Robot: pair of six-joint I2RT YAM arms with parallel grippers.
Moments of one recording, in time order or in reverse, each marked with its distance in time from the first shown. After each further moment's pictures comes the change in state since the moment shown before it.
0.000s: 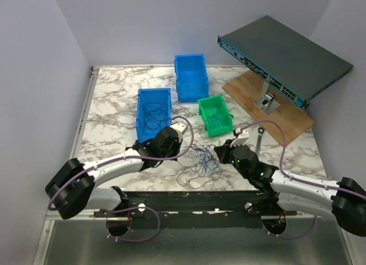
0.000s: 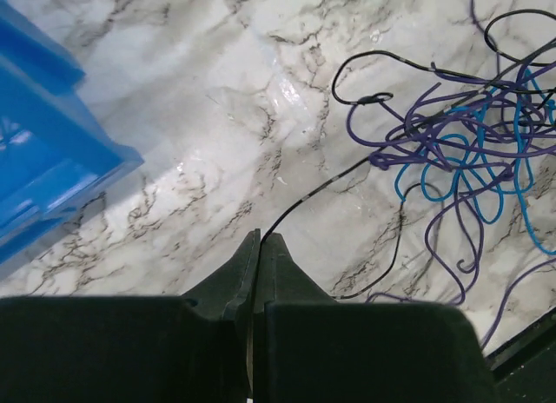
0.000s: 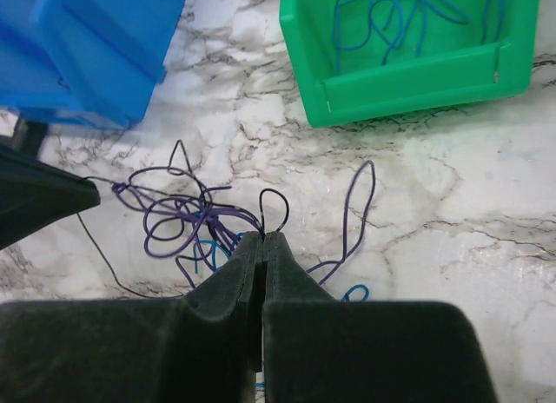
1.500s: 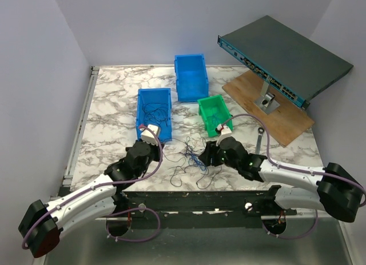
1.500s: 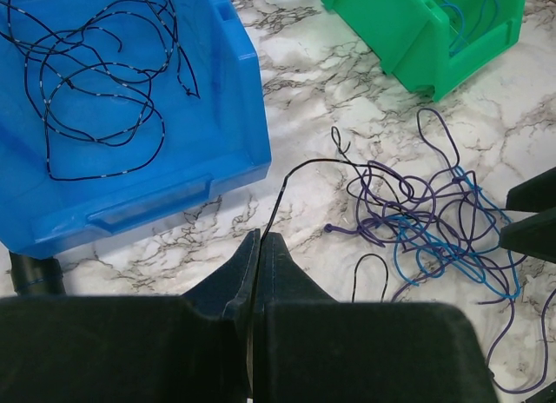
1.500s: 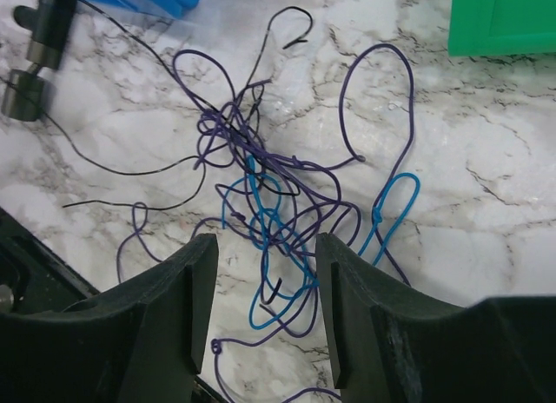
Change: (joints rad) left arm 0.023 -0.589 -0.322 0.158 -0.259 -0.056; right arm 0.005 0.165 0.158 -0.133 -0.286 0.042
